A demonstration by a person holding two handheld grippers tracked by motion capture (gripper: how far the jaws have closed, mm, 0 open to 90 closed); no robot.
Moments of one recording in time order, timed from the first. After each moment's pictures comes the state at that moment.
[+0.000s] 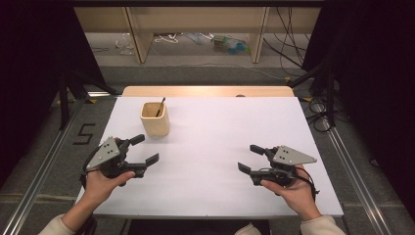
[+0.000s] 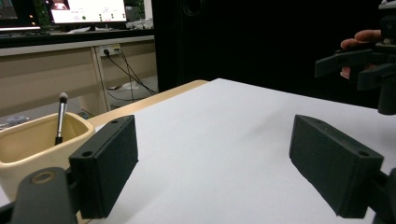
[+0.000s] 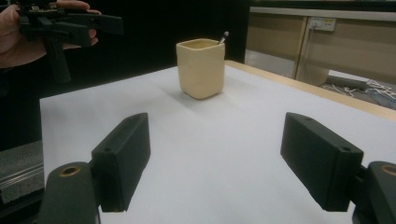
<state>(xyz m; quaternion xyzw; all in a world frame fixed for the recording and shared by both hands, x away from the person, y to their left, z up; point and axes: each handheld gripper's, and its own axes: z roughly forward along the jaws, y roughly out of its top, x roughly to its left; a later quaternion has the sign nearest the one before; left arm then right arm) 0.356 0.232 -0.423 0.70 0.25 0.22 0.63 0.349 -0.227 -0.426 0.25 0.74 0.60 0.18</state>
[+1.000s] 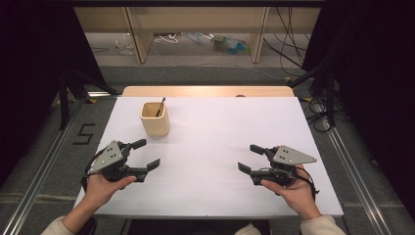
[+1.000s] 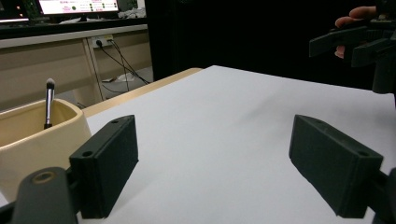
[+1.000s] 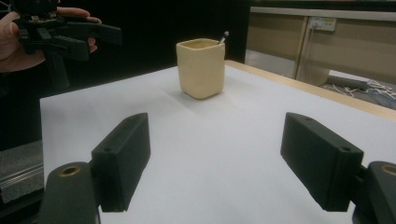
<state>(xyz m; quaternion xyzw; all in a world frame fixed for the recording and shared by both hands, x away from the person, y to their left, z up) 0.353 0.232 -0.432 0.72 0.24 0.22 0.62 0.349 -0.228 -0.425 0.25 0.74 0.59 0.18</state>
